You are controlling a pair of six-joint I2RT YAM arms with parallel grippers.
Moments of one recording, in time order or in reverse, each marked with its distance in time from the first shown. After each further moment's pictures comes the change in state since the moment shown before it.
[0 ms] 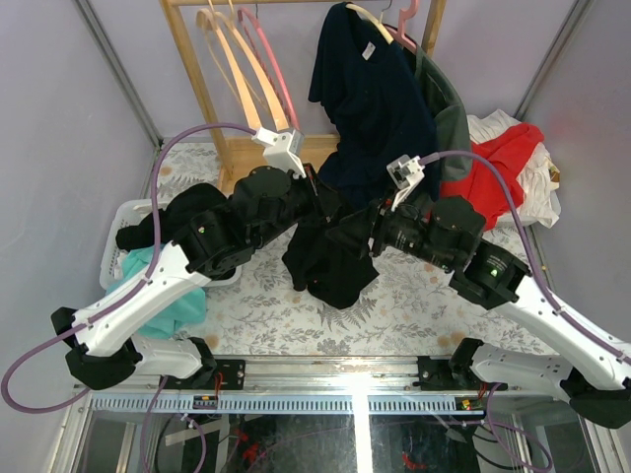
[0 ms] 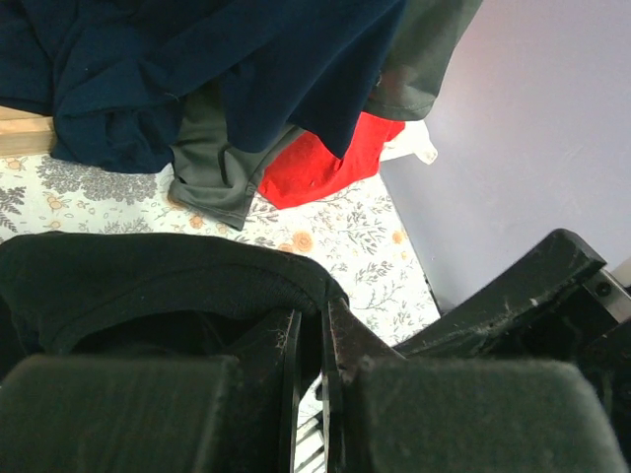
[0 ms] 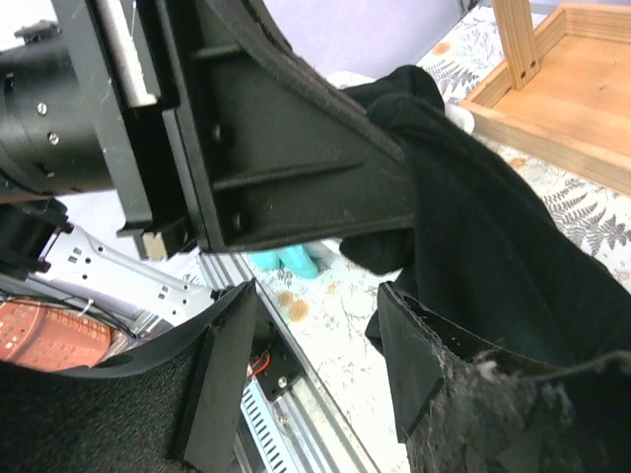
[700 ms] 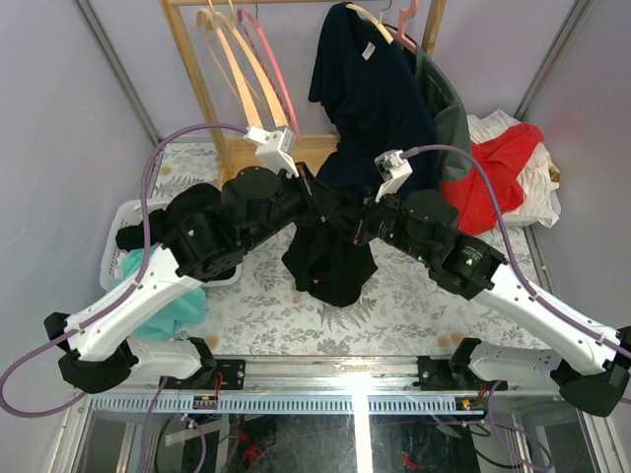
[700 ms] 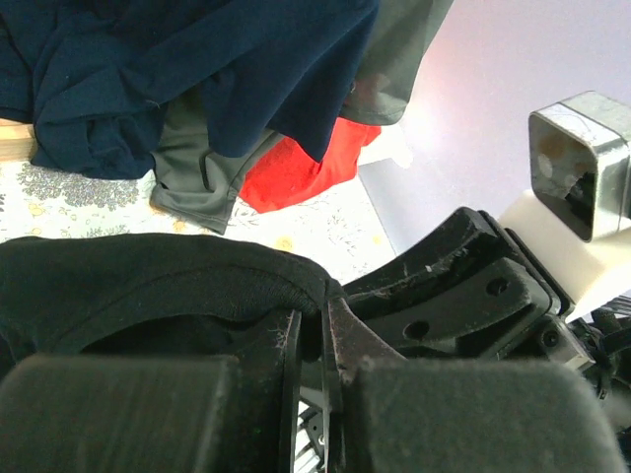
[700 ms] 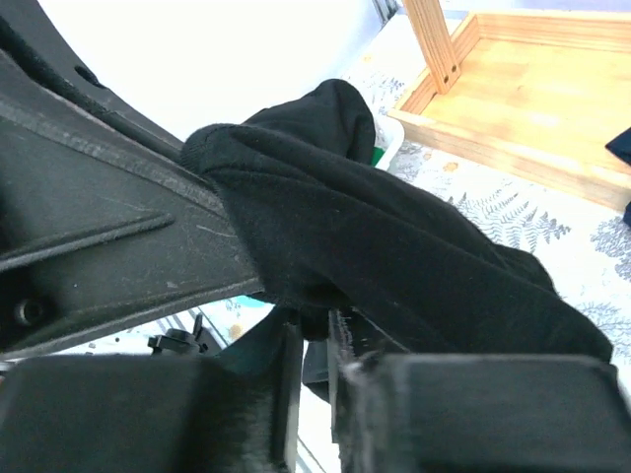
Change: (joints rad) left arm 0.000 -0.029 0.000 0.014 0.034 -0.012; right arm 0.000 0.107 0.001 0.048 0.163 -0.002
